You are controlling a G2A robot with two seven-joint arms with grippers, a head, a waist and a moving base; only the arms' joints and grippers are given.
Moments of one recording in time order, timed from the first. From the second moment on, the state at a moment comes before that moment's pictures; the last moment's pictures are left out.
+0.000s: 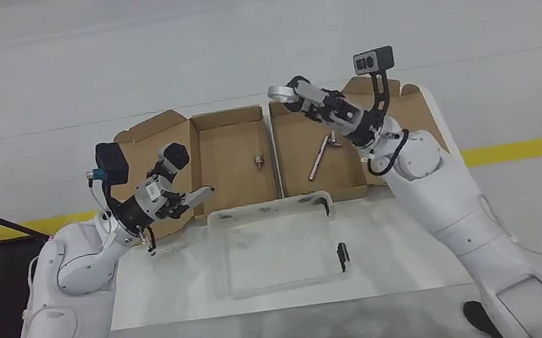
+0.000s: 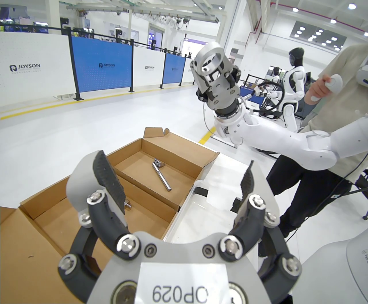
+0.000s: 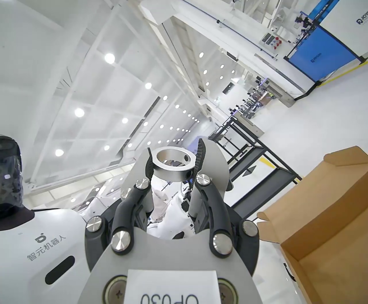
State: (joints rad) left arm 1.57 -1.06 -1.58 -1.85 0.52 -0.85 -0.37; right arm -1.08 -1.20 1.11 -1.46 0.50 -0.66 0.68
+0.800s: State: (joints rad) left arm 1.57 -1.06 -1.58 -1.85 0.52 -0.85 -0.37; right arm -0.81 -1.30 0.82 -1.04 0.14 -0.21 0.64
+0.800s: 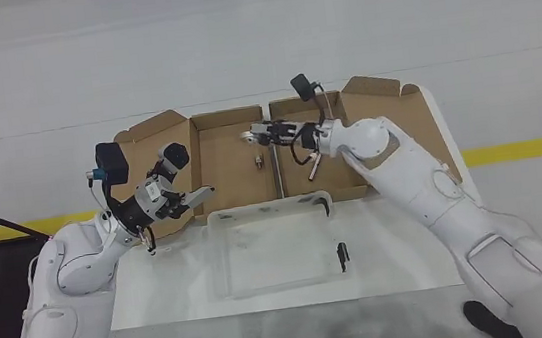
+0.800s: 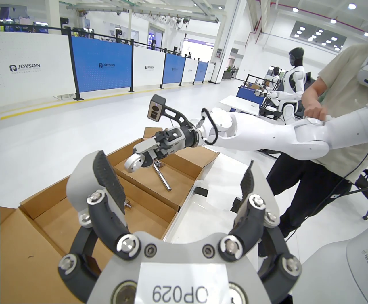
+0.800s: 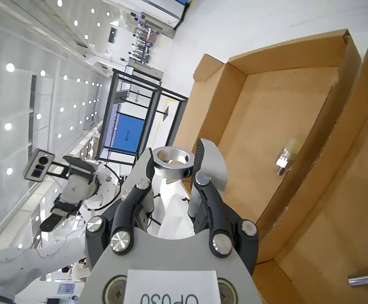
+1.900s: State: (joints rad) left arm 1.57 -1.06 -1.58 -1.85 0.52 -0.85 -0.37; right arm -1.19 -1.24 1.25 -1.52 0.72 -0.62 1.00
